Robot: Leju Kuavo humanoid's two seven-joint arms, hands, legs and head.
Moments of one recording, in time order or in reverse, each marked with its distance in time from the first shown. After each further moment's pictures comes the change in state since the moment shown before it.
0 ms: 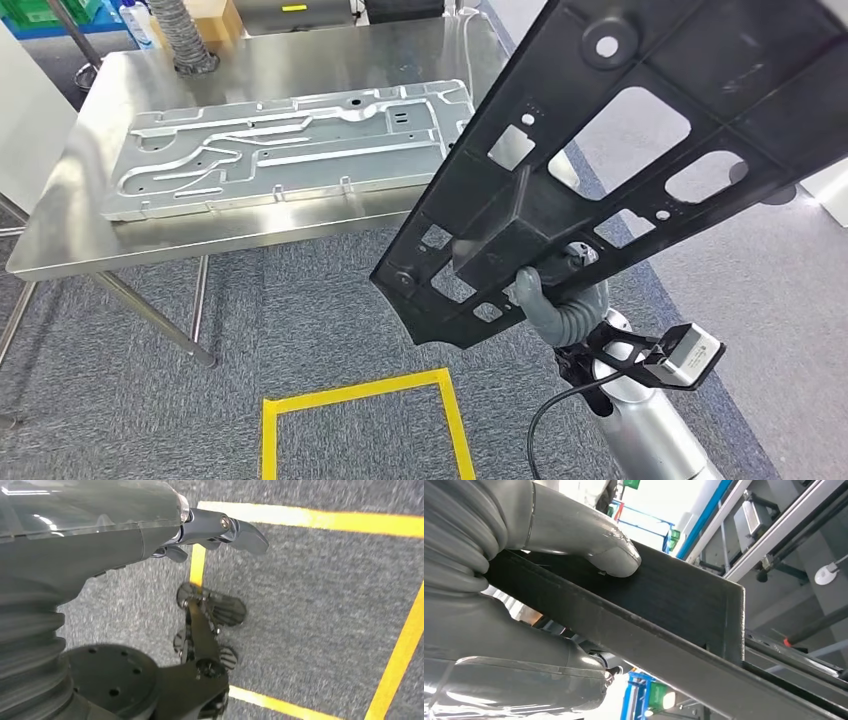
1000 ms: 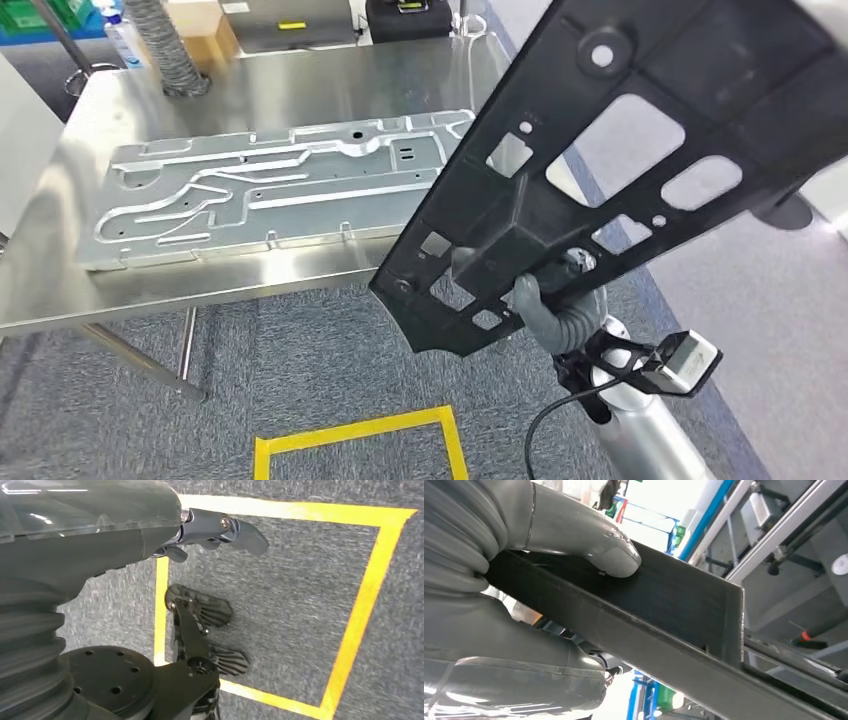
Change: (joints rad) left arm 0.006 -0.008 0.002 0.000 -0.011 -0.005 -0.009; right arm 0.025 0.002 -0.006 -0.006 0.006 0.000 0.000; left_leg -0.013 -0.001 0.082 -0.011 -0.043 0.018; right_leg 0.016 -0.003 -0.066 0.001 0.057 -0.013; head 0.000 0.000
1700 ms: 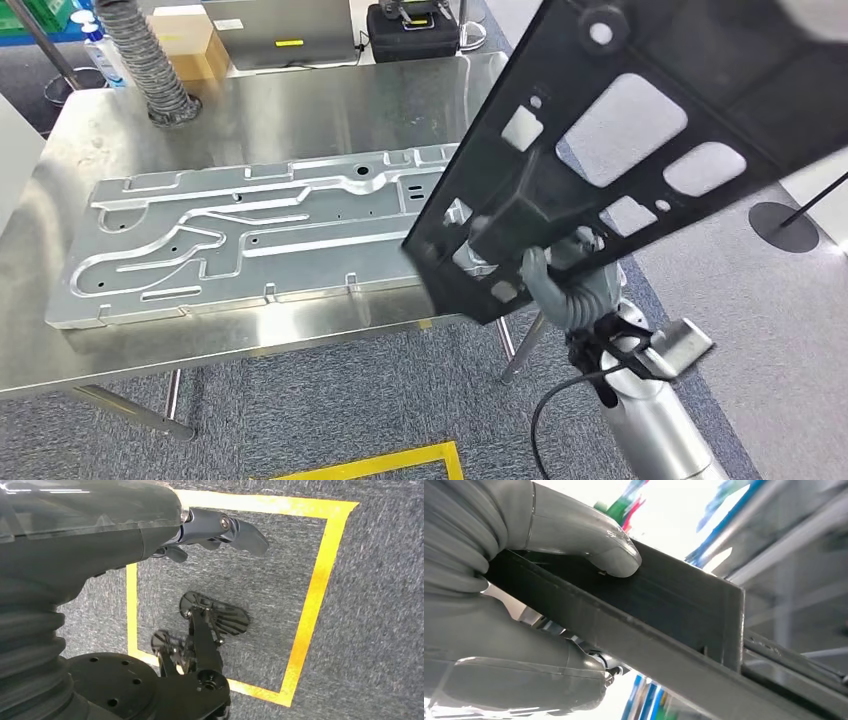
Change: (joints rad) left arm 0.003 -0.007 0.010 0.000 -0.003 0.002 -0.002; right arm -0.040 0.004 -0.092 0.027 0.203 -0.129 0.069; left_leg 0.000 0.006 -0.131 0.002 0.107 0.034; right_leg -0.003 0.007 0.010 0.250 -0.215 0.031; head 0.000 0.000
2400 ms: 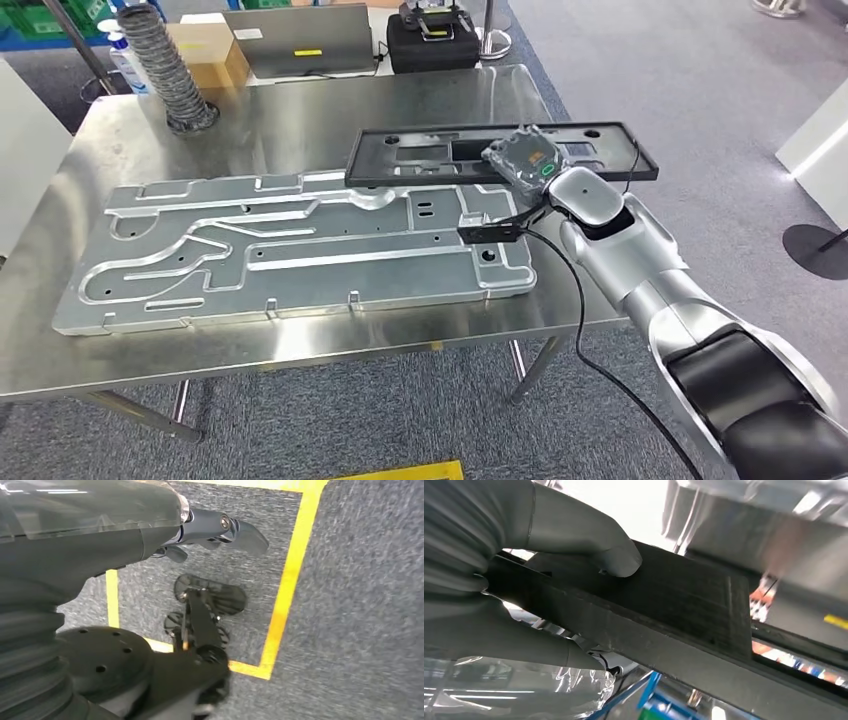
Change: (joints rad) left arm -0.036 -0.020 0.040 0.000 -0.067 -0.034 -0.031; right arm -0.711 0.004 0.338 1.033 1.293 -0.206 0.401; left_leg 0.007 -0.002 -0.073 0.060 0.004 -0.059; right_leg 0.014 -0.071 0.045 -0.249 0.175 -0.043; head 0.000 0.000
